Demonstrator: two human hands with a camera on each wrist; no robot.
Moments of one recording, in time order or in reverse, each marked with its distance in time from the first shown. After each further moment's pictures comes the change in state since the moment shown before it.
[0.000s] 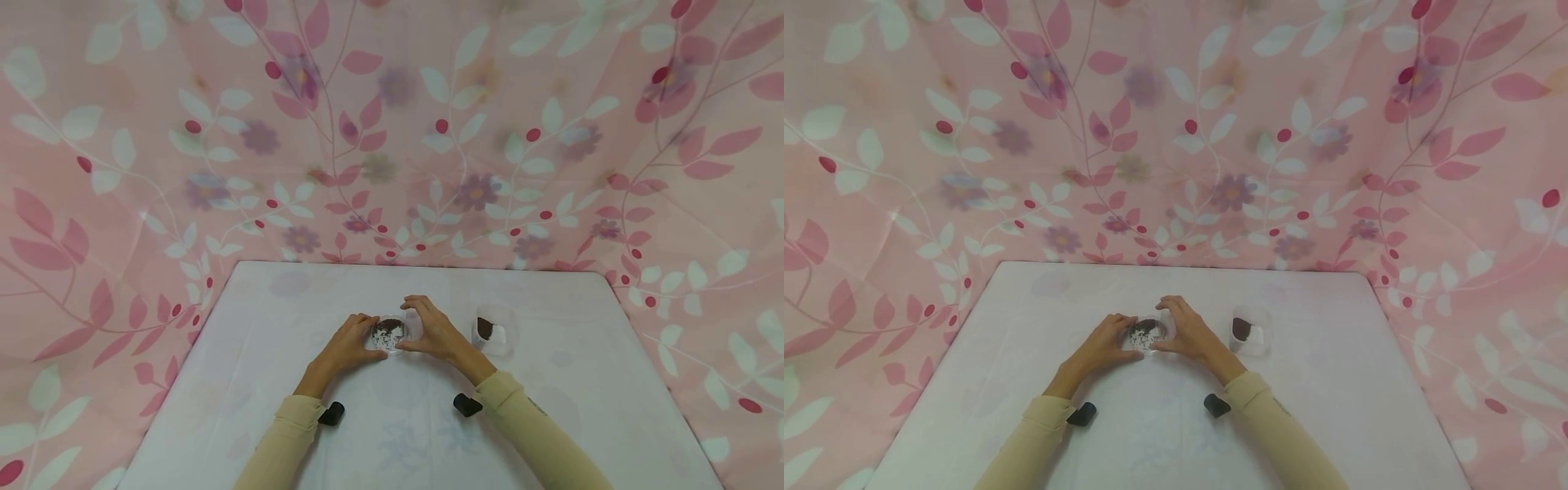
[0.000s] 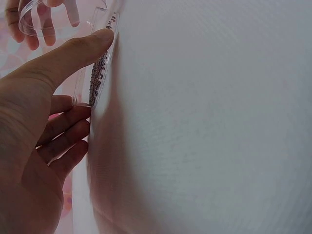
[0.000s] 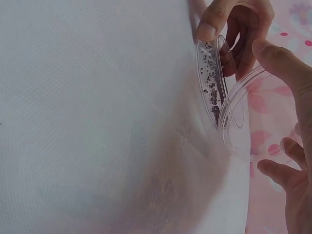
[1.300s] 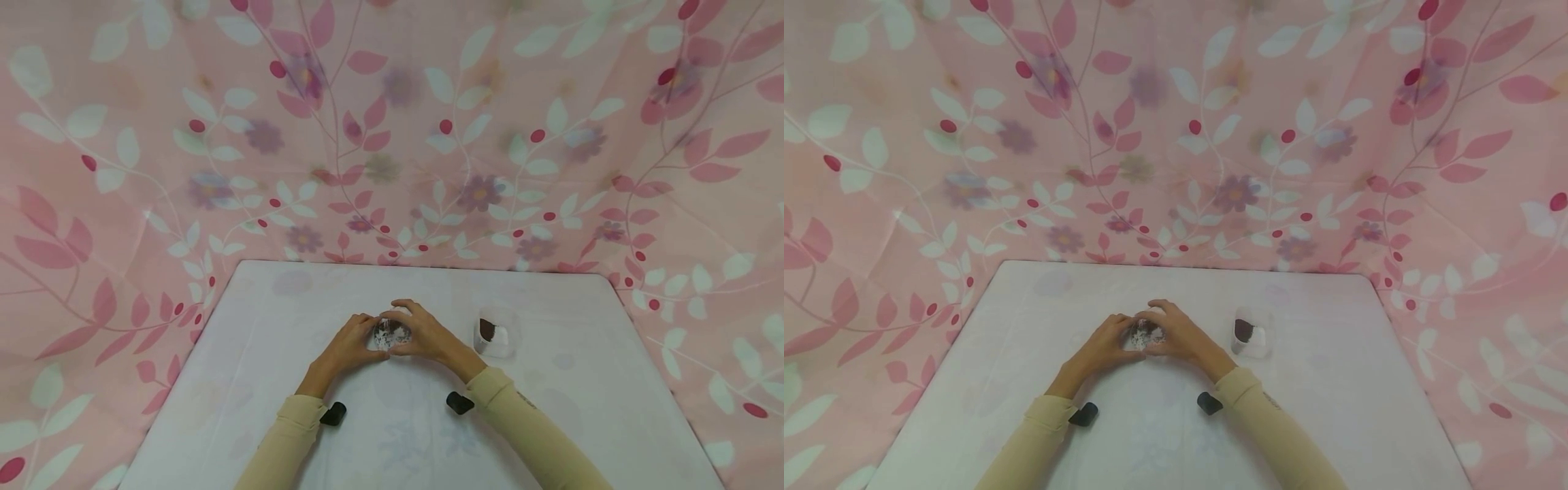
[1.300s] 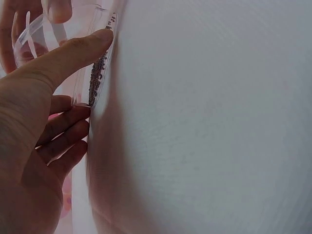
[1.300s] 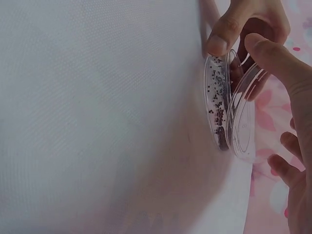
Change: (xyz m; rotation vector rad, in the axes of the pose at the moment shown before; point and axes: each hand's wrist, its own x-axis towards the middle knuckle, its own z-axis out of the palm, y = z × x) left_hand 0.001 -0.004 0.001 0.030 0.020 0.054; right_hand 0.015 -0.004 0.015 -0.039 -0.159 -0.059
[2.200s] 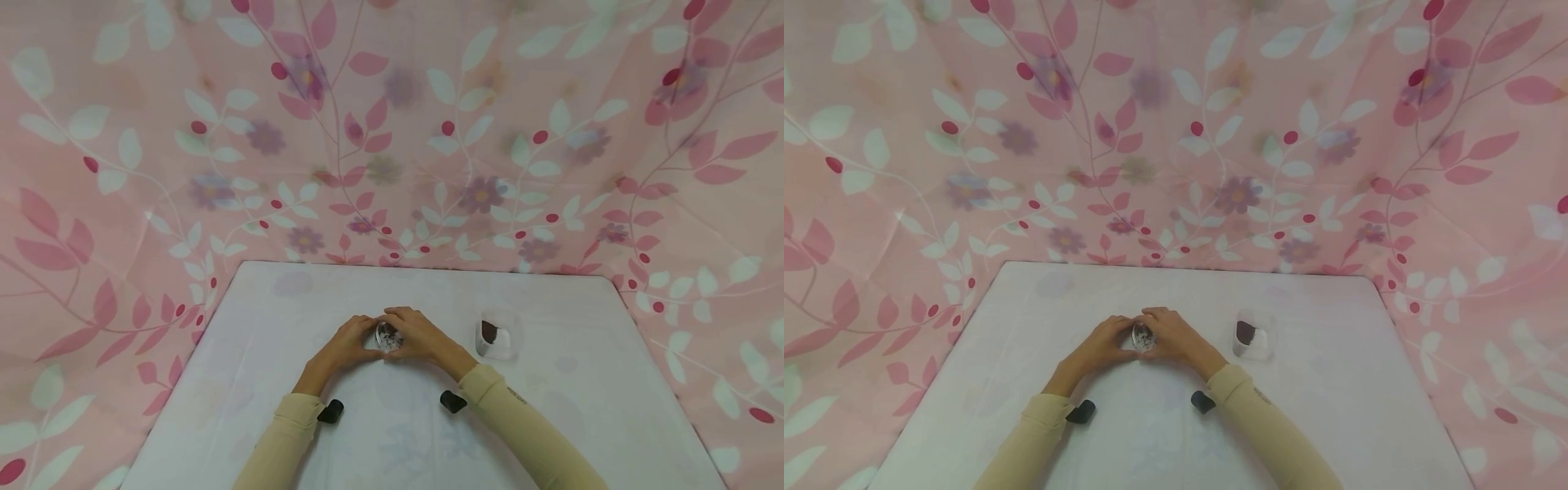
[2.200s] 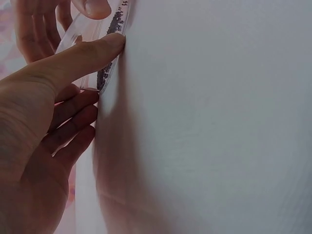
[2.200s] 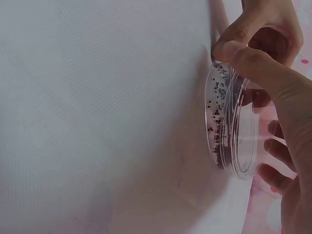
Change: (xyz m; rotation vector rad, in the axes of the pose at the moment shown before) left_hand 0.001 -0.006 -0.010 -0.108 -0.063 0.018; right_hand 0.012 -0.008 0.006 -0.065 -0.125 0.018
